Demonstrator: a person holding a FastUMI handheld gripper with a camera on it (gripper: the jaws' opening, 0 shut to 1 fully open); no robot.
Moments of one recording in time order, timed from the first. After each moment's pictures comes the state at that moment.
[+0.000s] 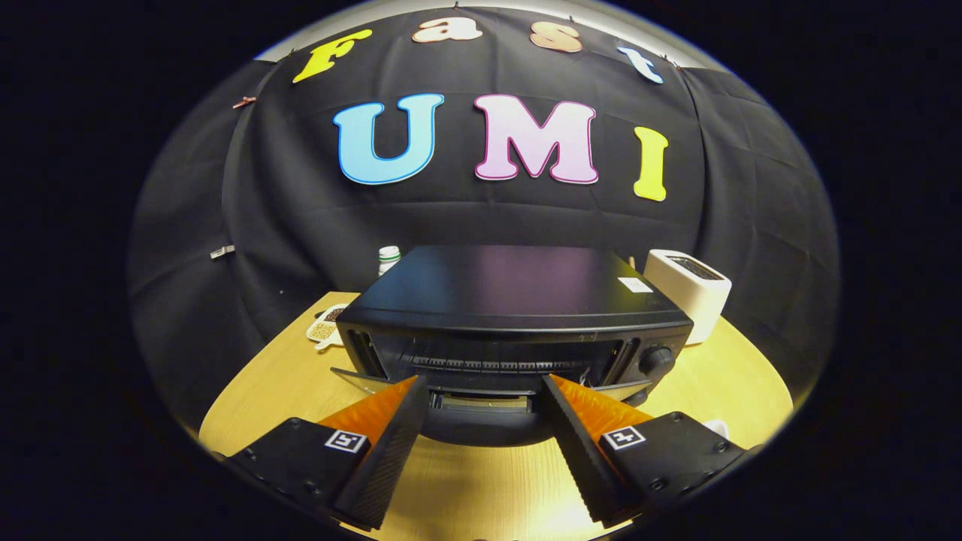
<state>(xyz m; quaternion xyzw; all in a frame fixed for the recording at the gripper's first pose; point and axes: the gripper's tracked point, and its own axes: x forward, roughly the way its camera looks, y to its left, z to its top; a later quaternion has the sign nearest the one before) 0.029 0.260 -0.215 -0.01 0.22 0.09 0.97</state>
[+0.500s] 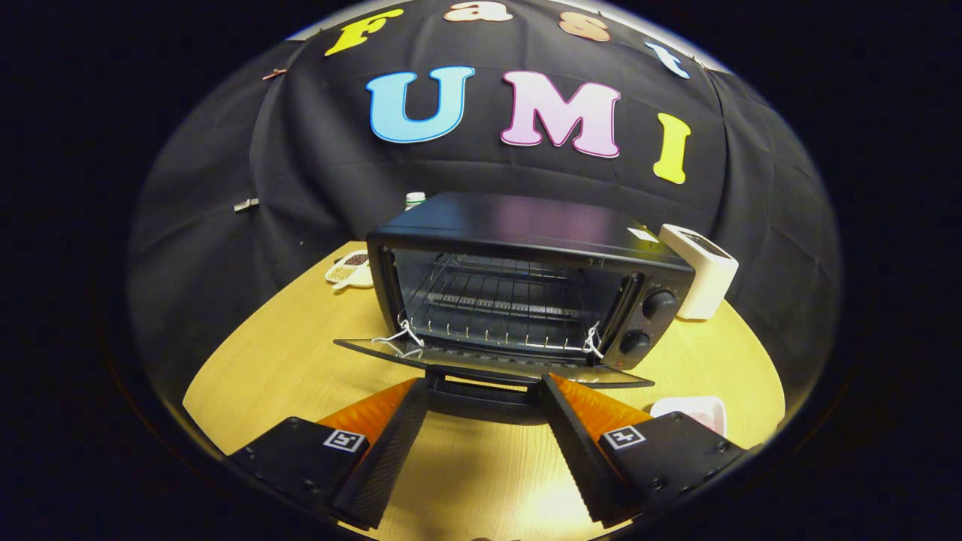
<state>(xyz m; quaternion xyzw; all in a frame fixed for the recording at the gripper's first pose) -0.038 0.251 -0.265 -0.05 0.29 0.12 0.95</state>
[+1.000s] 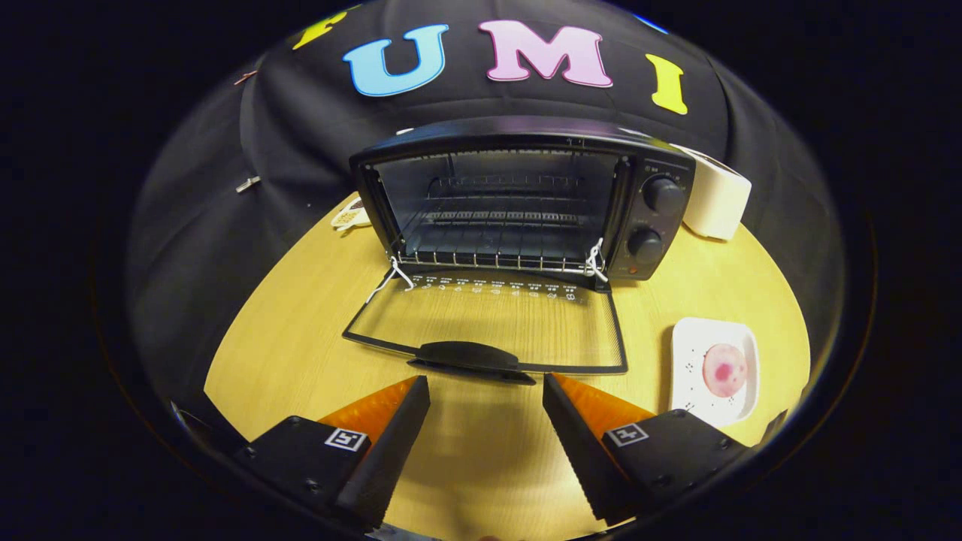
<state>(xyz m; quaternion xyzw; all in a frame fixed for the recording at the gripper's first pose) -0.081 0.214 -0.296 -0.01 0.39 0.15 0.91</state>
